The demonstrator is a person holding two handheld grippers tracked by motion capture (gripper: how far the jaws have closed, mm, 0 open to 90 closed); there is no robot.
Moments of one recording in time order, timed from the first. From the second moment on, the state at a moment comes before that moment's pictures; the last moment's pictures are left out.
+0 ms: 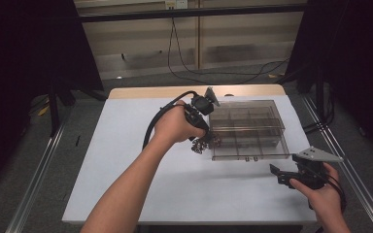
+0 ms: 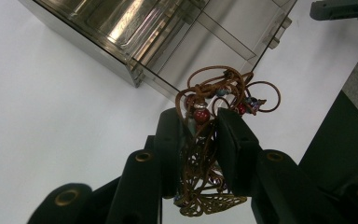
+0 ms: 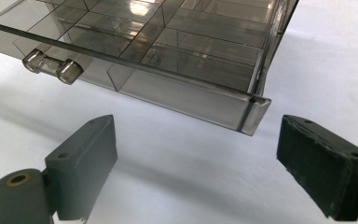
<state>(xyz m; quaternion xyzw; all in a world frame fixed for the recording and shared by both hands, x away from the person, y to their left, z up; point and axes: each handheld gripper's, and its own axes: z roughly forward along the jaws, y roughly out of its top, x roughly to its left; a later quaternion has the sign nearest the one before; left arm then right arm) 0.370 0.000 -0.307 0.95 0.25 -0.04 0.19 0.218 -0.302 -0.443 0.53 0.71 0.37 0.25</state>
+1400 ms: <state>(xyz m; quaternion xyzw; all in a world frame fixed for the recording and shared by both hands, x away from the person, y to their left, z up) 0.370 -0.040 -0.320 0.95 0.23 -0.03 0.19 0.218 -0.300 -0.442 0.53 0.72 0.37 0.26</state>
